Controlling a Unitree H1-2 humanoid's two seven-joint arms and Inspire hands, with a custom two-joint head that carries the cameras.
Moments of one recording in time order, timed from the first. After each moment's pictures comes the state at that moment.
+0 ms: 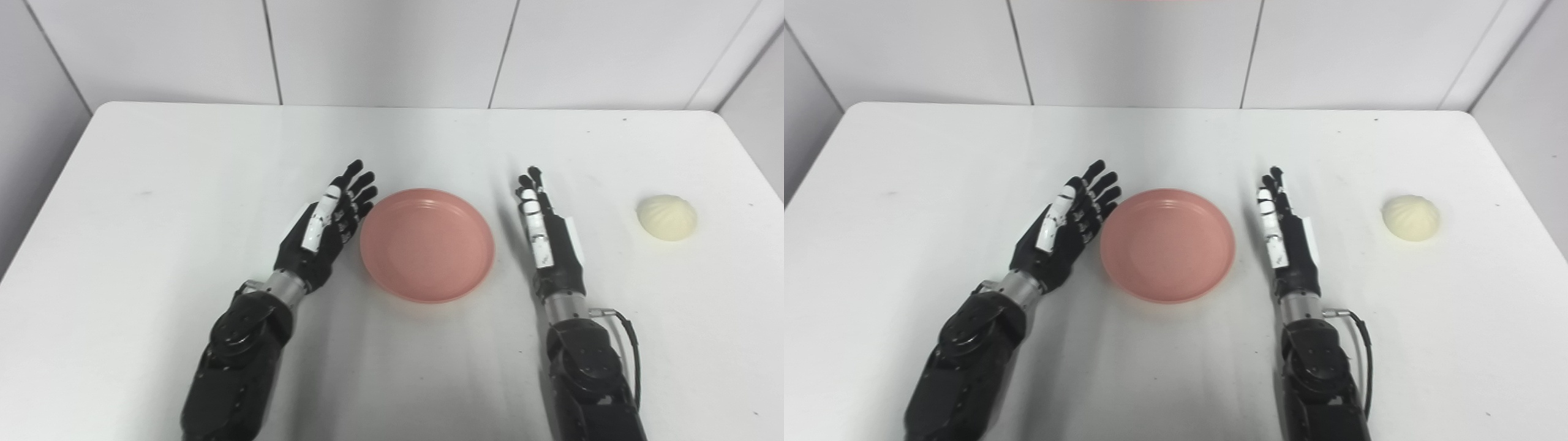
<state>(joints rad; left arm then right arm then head) -0.27 -0.01 -0.10 0.17 -0.25 0.15 -0.29 -0.15 -0.11 -0.02 0.00 -0.10 0.02 -0.04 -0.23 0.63</state>
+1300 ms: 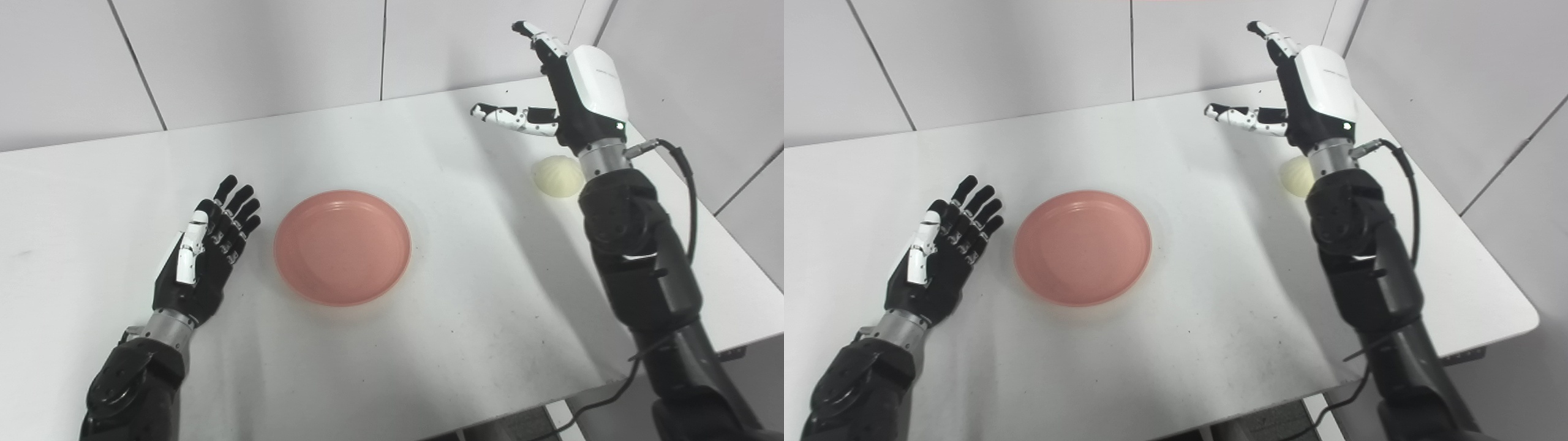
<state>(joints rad) -0.29 0.06 -0.04 0.24 -0.32 0.11 -0.40 -0.32 -0.56 -0.11 -0.17 -0.67 0.25 0.10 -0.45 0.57</state>
